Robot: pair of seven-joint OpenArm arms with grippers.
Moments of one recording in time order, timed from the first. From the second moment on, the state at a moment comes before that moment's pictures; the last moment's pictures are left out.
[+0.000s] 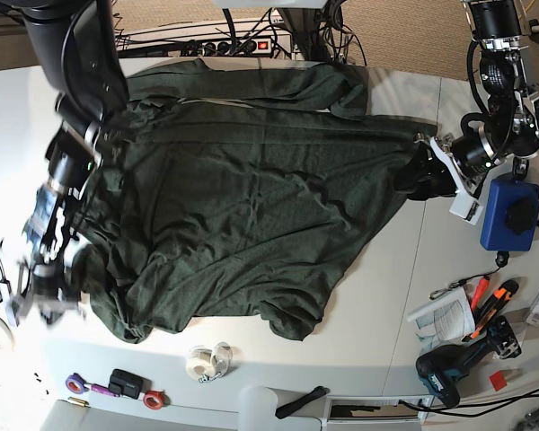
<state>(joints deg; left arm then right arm) 6.9 -17.5 -16.7 92.0 -53.1 -43.1 56.9 41.4 15.9 35.8 39.0 -1.9 16.1 -1.6</state>
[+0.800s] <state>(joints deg) 9.9 -17.5 -16.7 92.0 -52.1 -43.1 56.9 57.3 4.8 -2.3 39.2 -8.1 14.7 -3.6</state>
